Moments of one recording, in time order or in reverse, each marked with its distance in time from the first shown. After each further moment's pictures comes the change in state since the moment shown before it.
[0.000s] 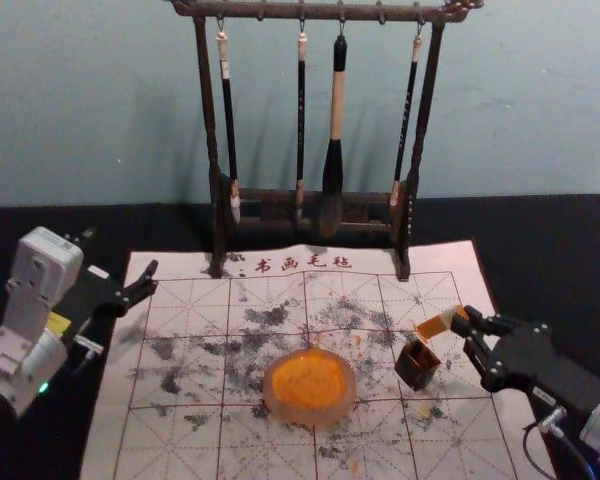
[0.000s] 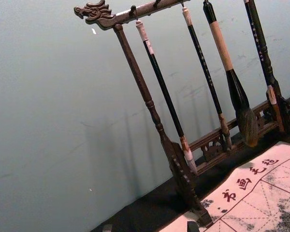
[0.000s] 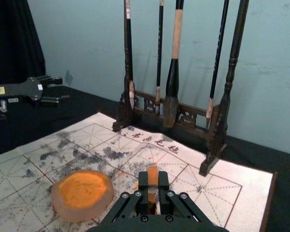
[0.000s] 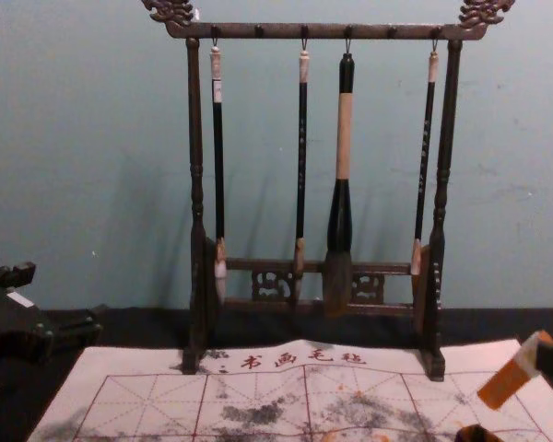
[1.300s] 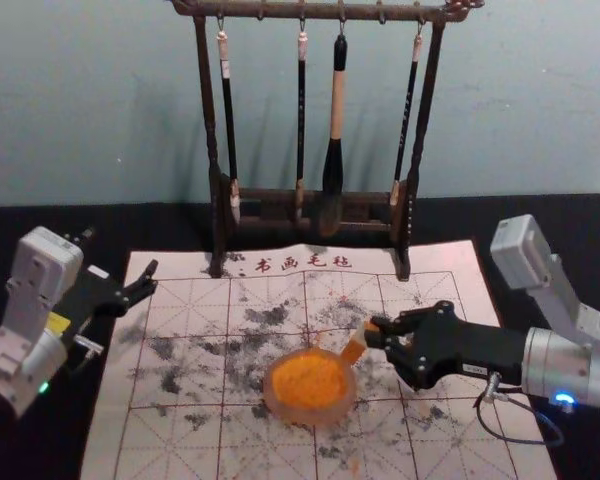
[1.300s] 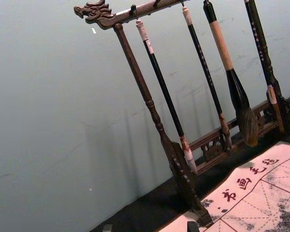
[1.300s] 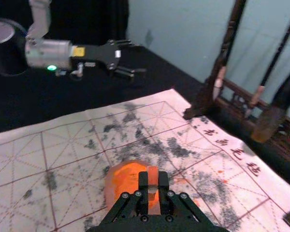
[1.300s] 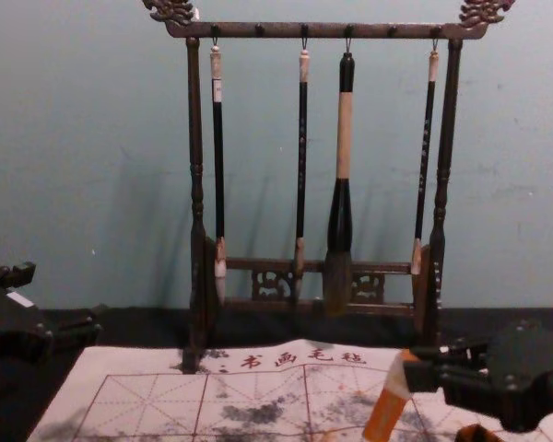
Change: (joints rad) left arm 0.000 0.000 0.000 0.000 0.000 0.000 0.000; right arm 0.371 0.083 -0.282 0.109 -0.030 0.204 0.264
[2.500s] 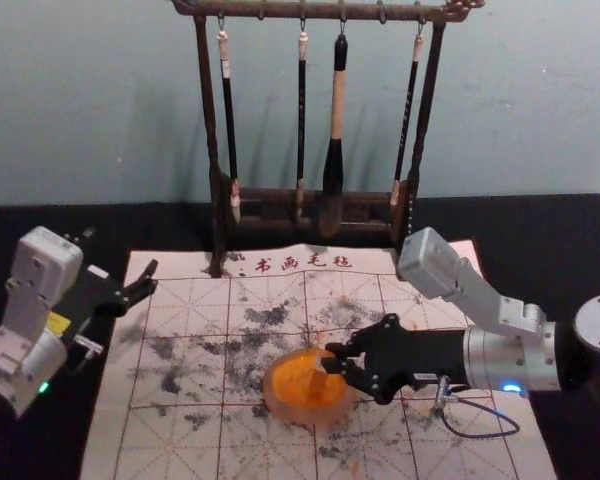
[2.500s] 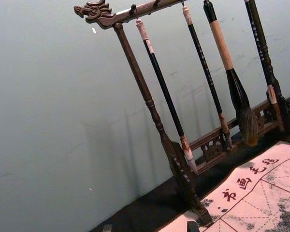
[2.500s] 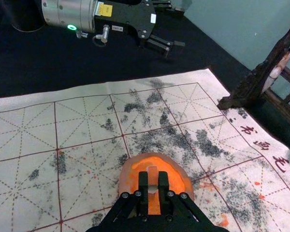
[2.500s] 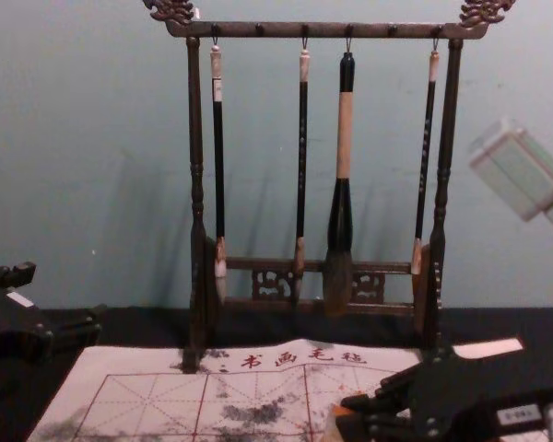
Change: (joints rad) left arm 0.000 0.000 0.000 0.000 0.000 0.000 0.000; right arm 0.183 -0.034 -0.205 0.079 -0.098 0.072 0.034
